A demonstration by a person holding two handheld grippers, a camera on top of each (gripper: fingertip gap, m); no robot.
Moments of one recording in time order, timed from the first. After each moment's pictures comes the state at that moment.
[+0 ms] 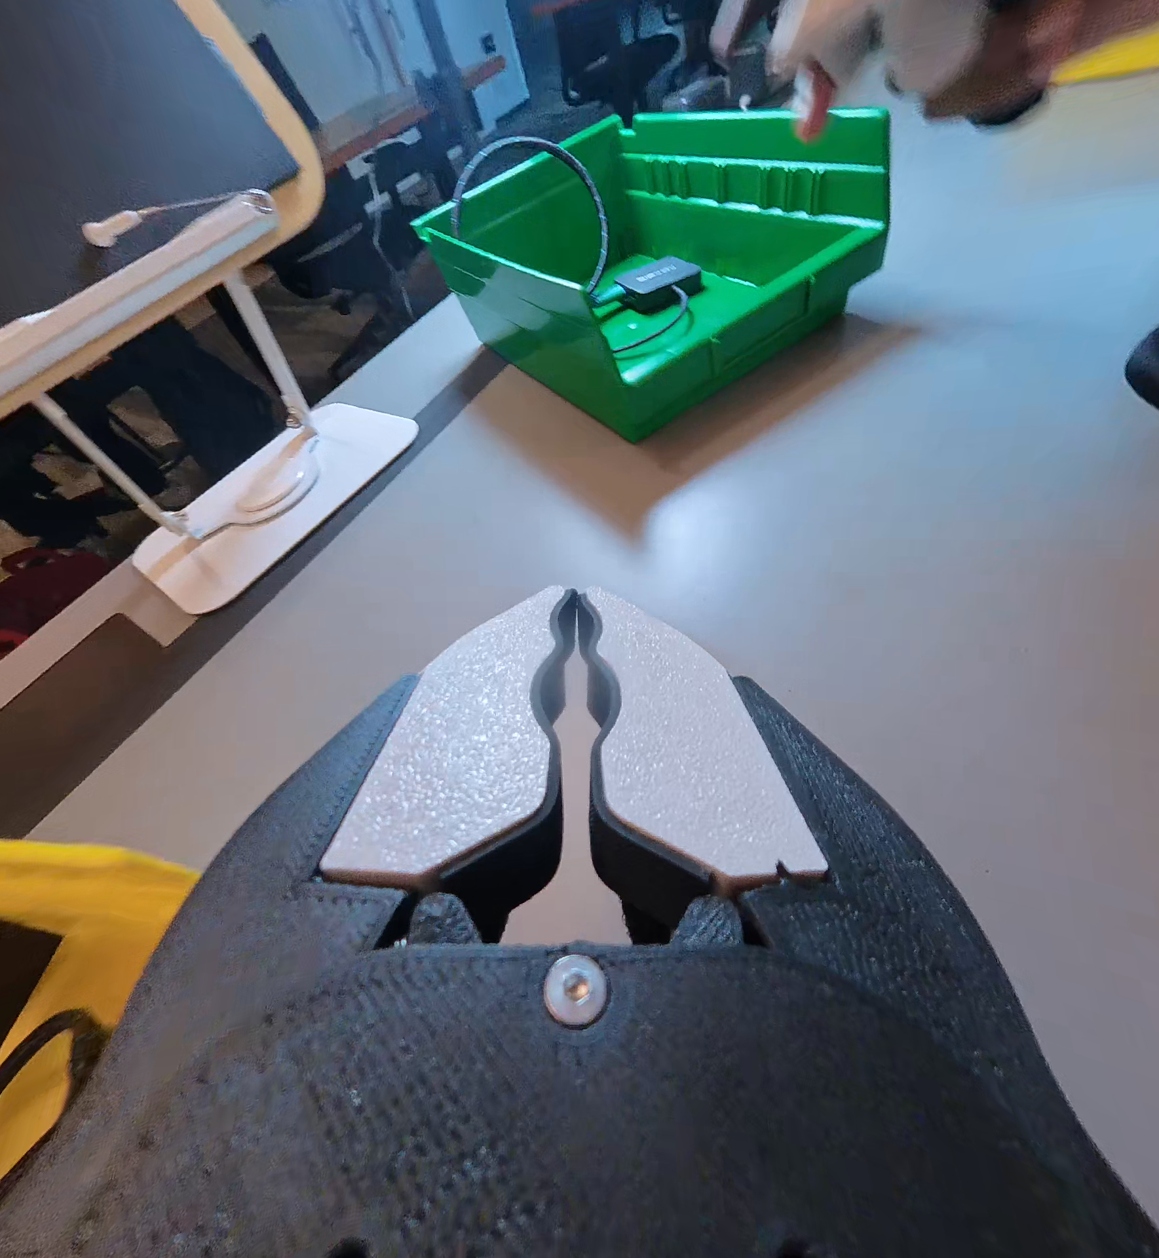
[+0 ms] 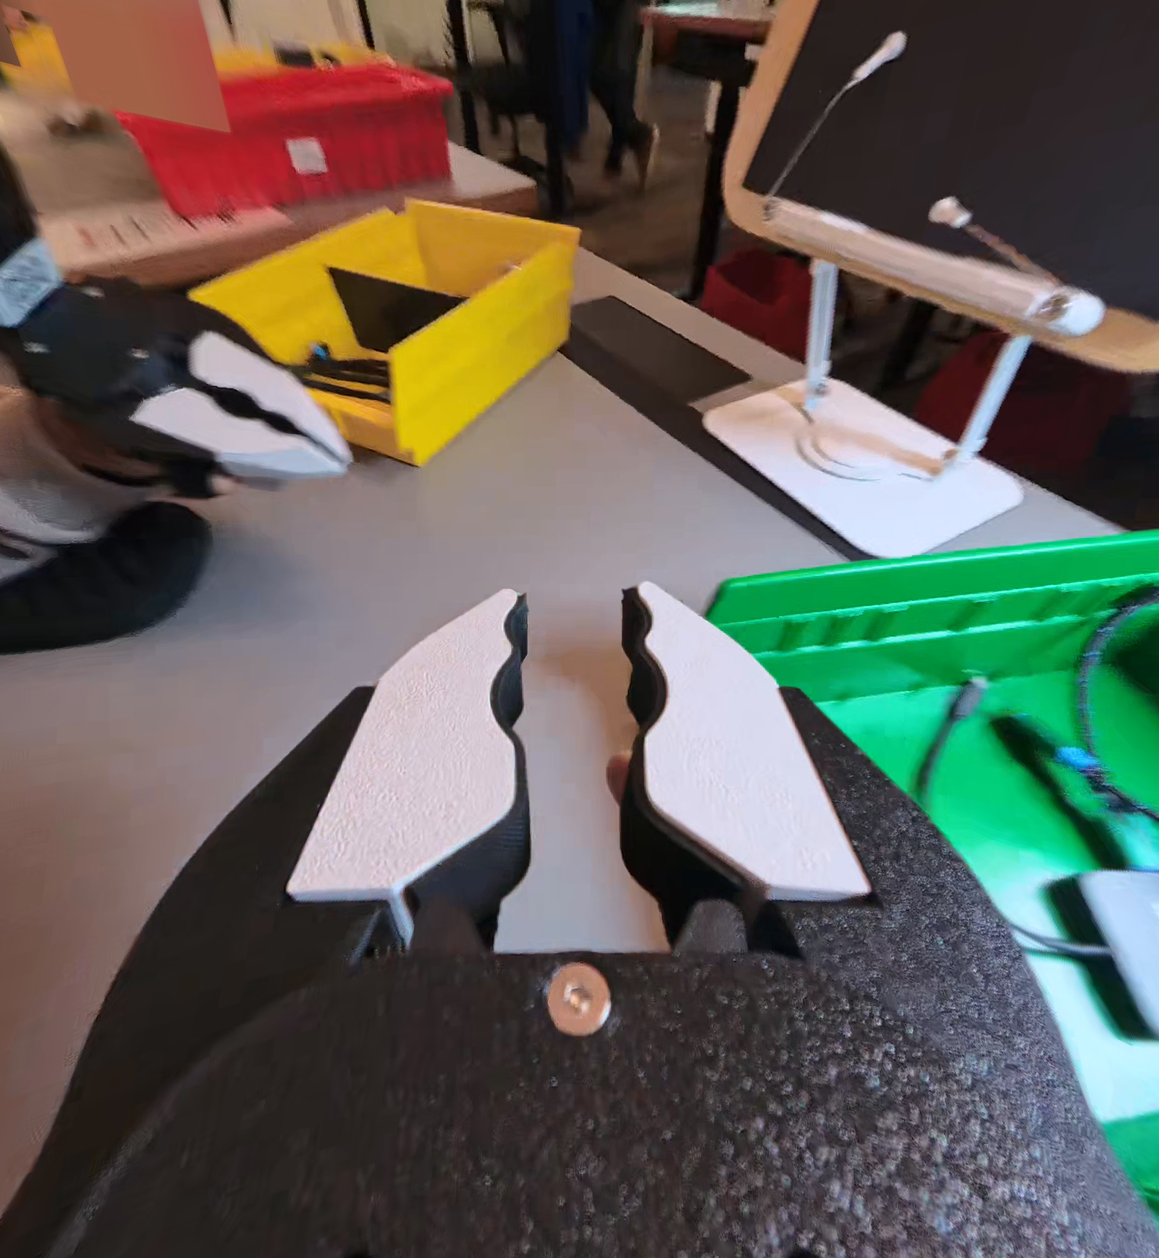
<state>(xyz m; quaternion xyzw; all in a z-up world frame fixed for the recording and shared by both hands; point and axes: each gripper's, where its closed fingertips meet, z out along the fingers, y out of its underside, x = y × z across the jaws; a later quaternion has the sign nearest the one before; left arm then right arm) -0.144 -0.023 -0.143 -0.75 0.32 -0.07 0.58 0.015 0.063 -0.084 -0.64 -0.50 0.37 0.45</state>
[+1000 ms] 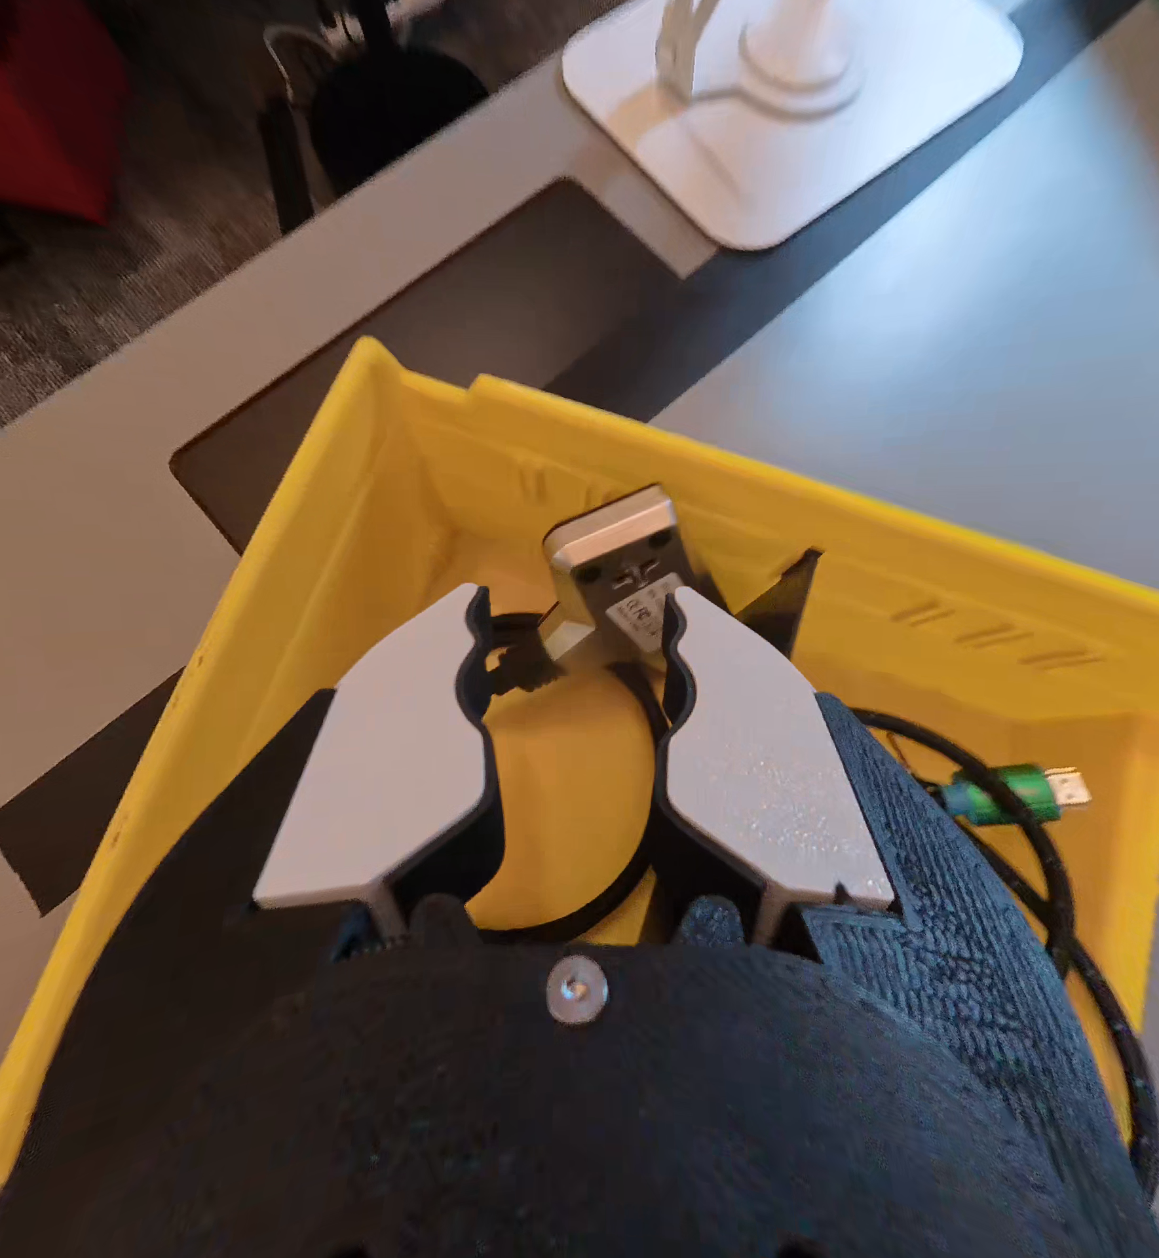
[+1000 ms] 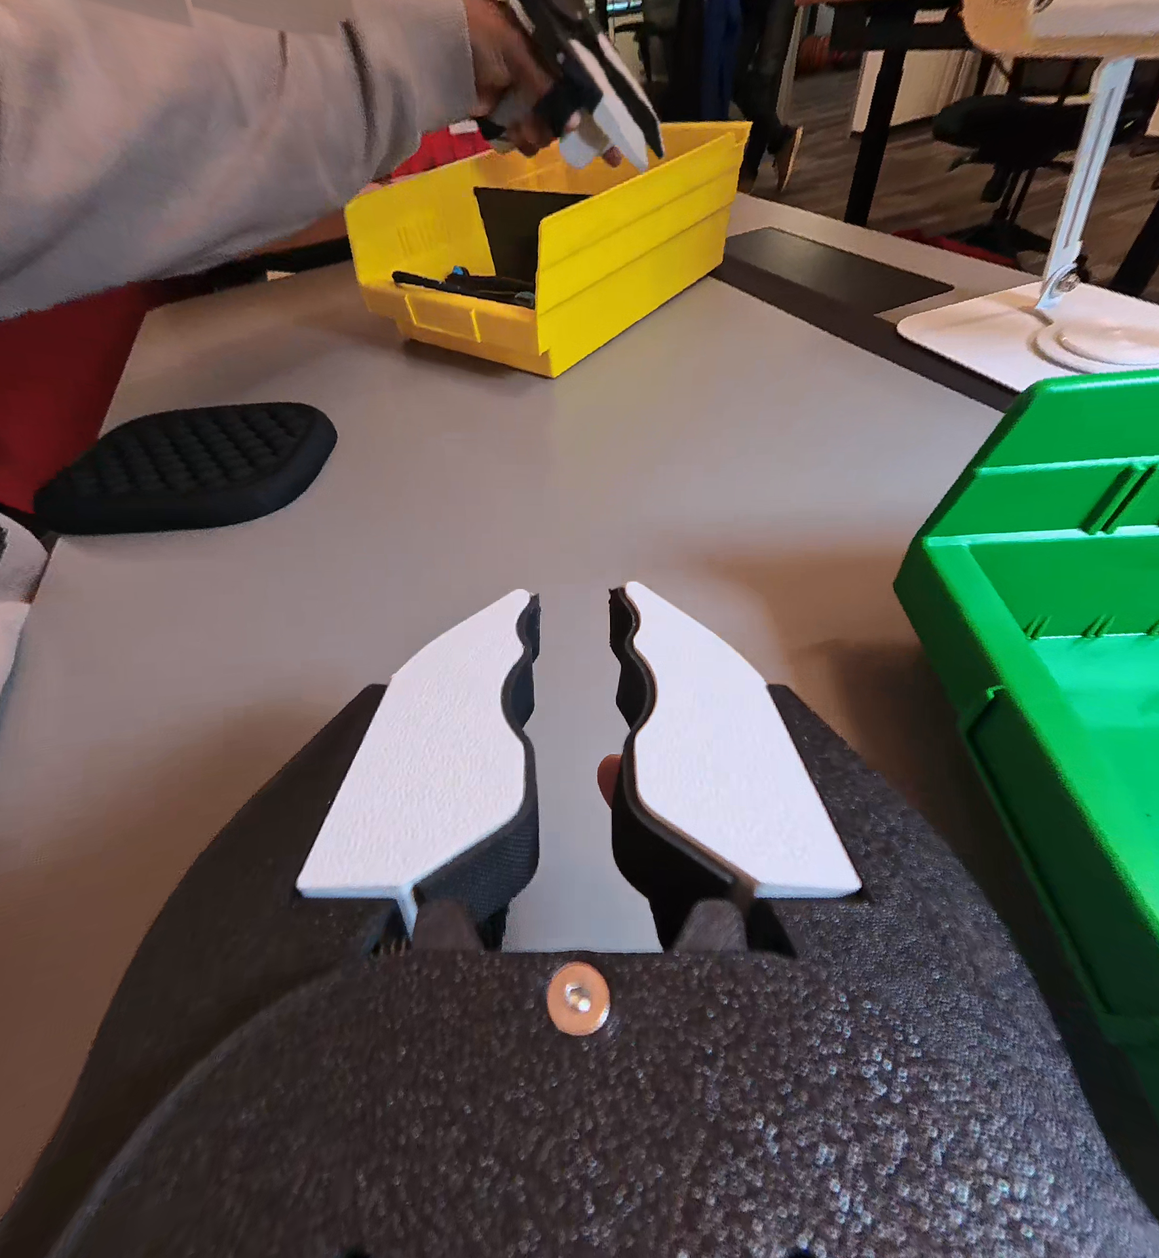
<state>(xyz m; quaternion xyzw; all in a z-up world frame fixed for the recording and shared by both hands) -0.458 0.096 -0.155 -0.91 0.17 -0.08 0.36 0.011 0.002 -0.166 -0.60 -0.53 0.44 0.41</state>
